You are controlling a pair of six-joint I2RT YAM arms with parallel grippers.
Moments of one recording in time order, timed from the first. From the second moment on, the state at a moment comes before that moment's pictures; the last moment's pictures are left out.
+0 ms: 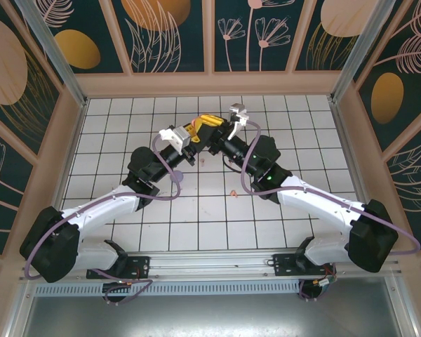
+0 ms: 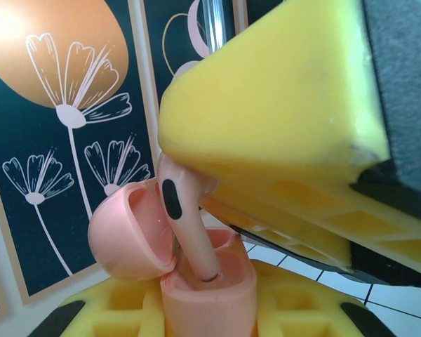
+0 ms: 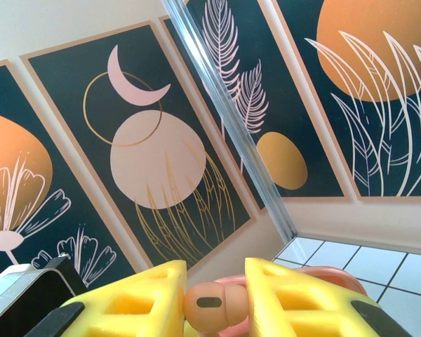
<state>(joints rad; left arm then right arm) -0.67 1.30 0.70 0.88 0.24 0.03 0.86 1.31 0.93 0.64 -0.04 0.49</state>
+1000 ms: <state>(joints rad) -0.67 1.30 0.71 0.85 0.23 0.03 0.85 1.32 0.94 0.61 -0.07 0.47</state>
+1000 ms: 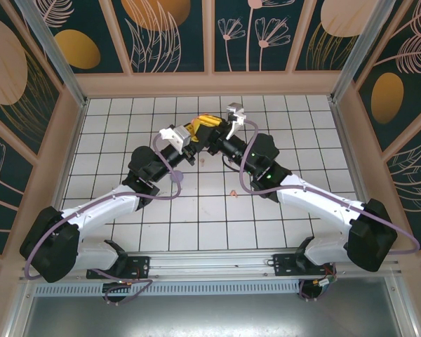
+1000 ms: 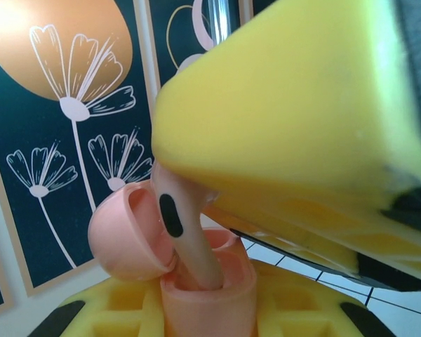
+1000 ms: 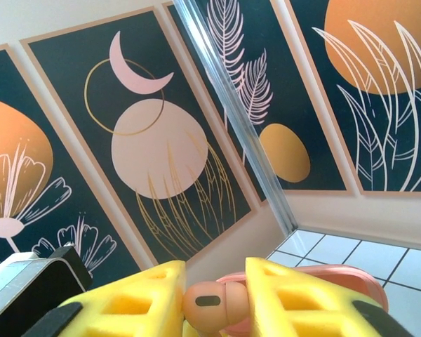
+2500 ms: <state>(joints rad) -0.68 1.19 0.59 1.03 0.20 0.02 0.68 1.01 0.94 -0.15 0.06 0.66</state>
